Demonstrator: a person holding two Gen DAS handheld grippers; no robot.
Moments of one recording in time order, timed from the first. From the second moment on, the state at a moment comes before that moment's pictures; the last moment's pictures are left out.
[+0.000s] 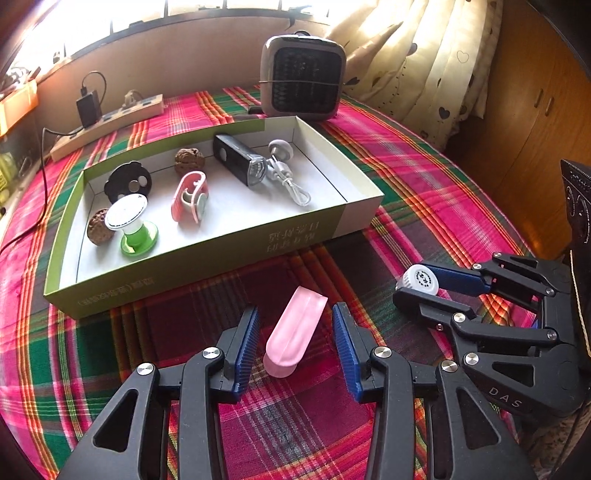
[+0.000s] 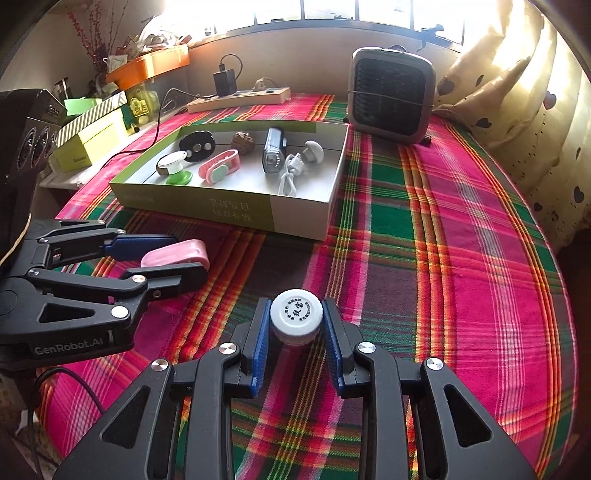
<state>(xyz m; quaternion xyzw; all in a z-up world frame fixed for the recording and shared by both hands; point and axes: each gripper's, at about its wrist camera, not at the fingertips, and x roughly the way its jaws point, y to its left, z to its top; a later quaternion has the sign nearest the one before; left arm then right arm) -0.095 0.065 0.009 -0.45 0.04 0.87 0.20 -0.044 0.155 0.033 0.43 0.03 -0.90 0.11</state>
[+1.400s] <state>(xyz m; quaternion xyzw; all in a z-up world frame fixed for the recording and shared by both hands) -0.097 0.062 0.008 -0.44 0.06 0.88 0.18 -0.044 0.154 0.033 0.43 0.03 -0.90 0.11</state>
